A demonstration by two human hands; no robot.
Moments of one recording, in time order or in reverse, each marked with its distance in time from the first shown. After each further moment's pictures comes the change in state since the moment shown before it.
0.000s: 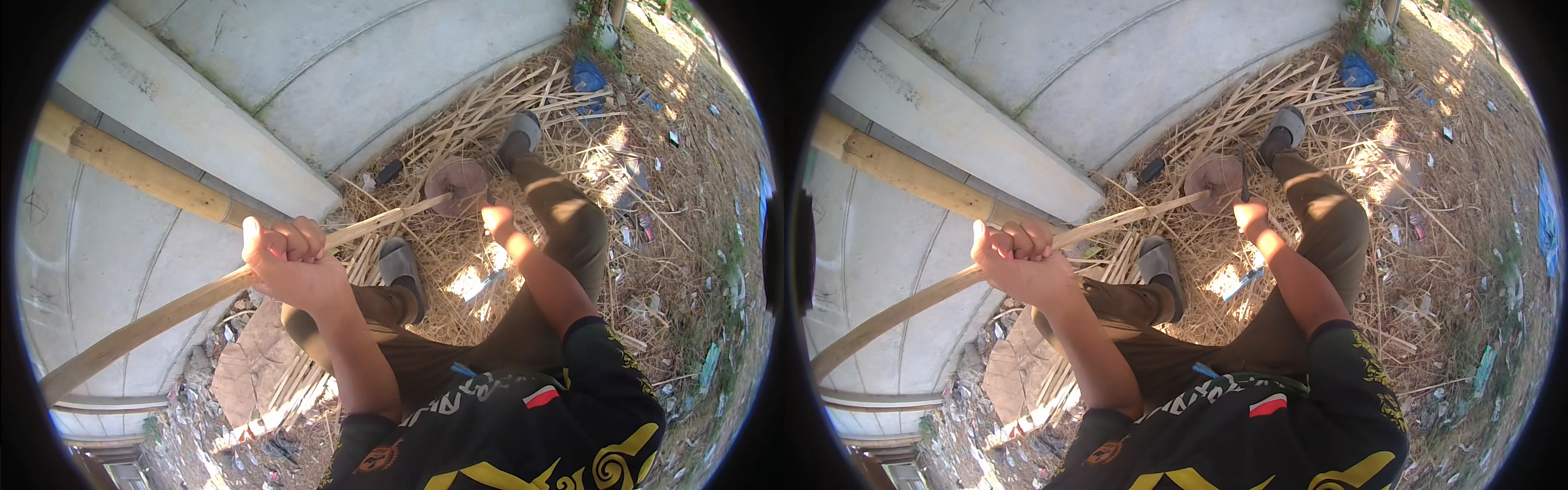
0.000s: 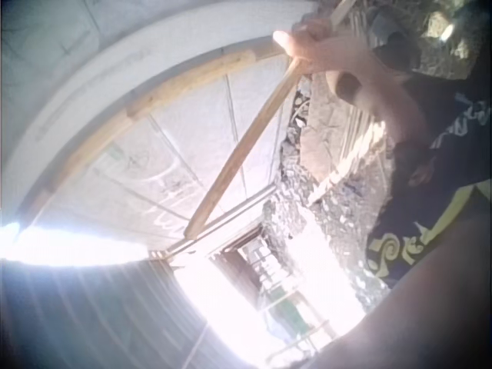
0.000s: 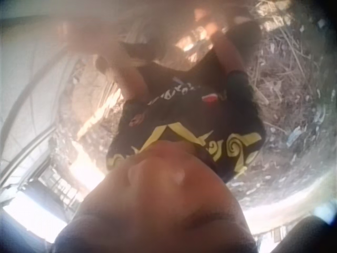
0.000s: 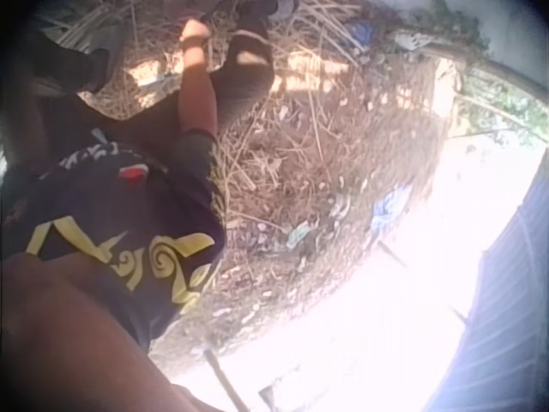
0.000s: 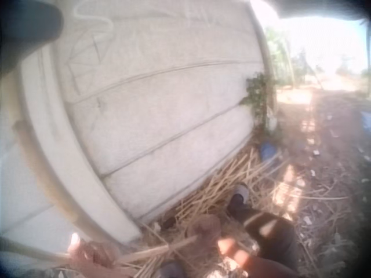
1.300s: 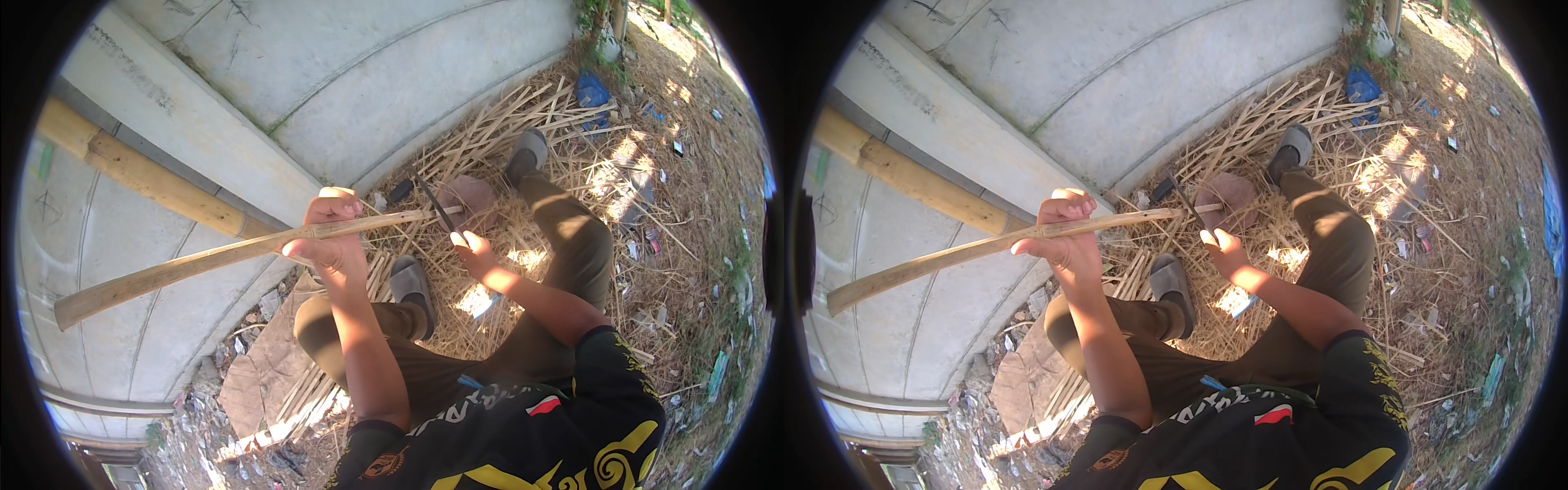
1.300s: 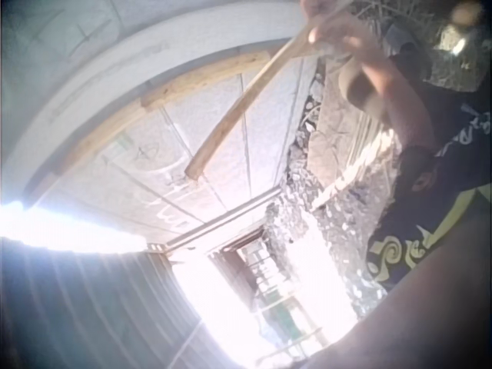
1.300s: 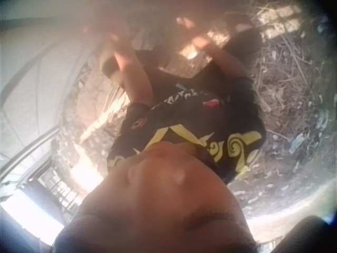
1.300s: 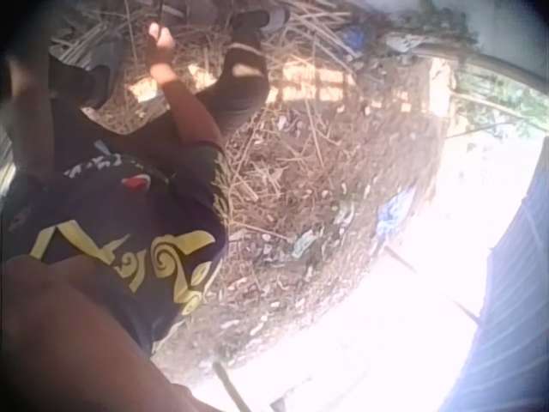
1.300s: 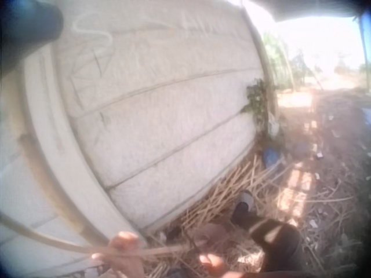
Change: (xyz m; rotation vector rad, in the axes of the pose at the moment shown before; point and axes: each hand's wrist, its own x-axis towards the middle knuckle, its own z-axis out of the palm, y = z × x) left_hand 0.026 -0.061 -0.025 0.032 -0.569 -0.024; right_hand -0.110 -0.030 0.032 -0.247 -0.274 -0.566
